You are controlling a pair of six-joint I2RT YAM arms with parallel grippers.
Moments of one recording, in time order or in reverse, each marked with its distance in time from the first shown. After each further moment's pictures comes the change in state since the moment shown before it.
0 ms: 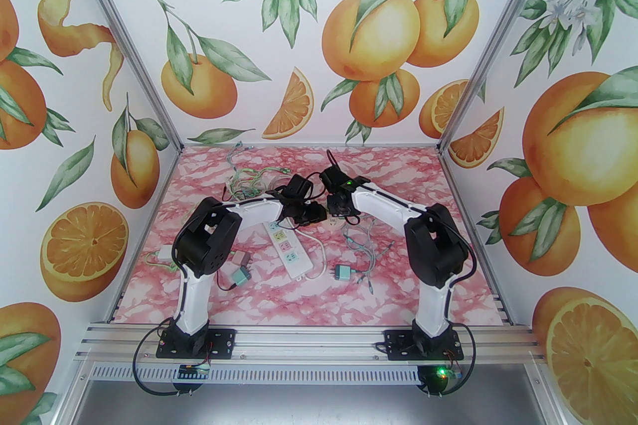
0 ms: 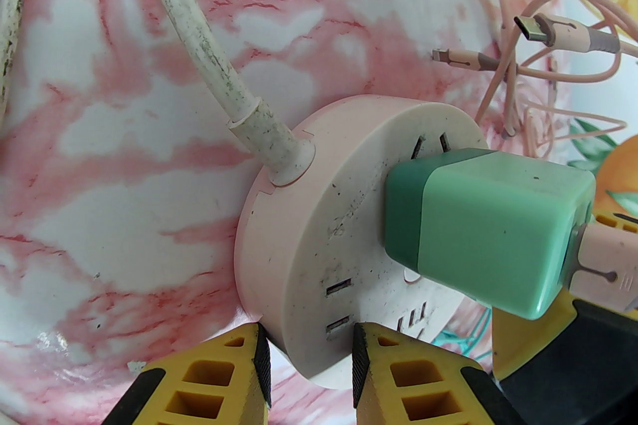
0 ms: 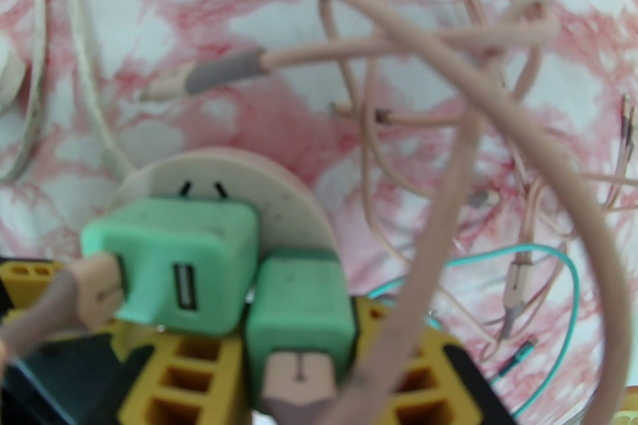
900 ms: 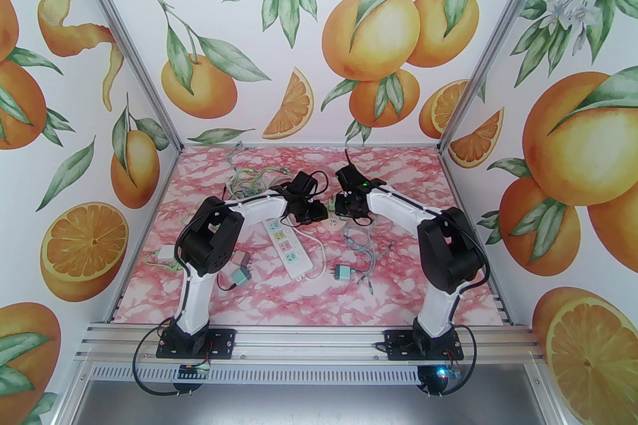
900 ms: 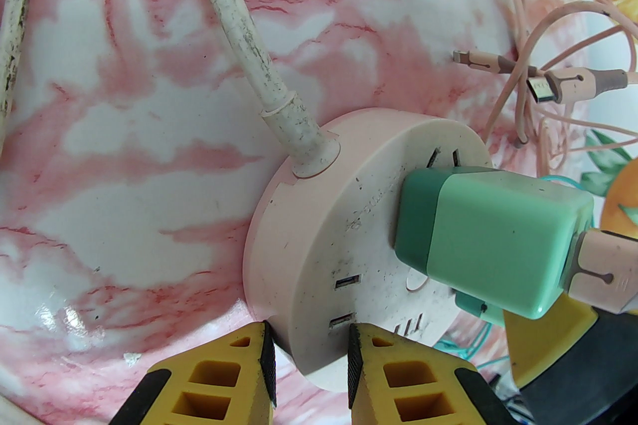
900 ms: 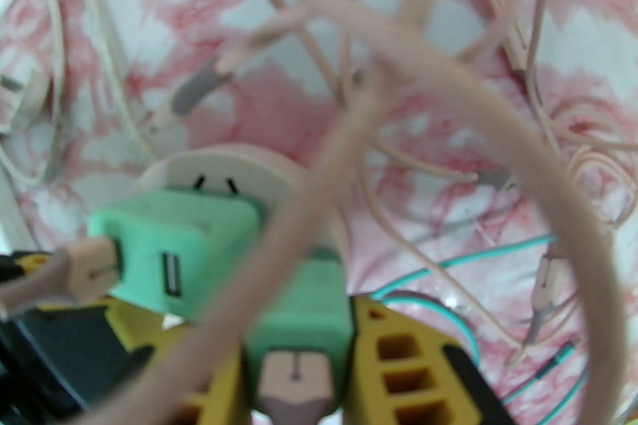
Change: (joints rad) left arm -0.012 0.035 0.103 -0.134 -0.044 -0.014; right arm -0.073 -0.063 -0.090 0.075 -0.156 0.033
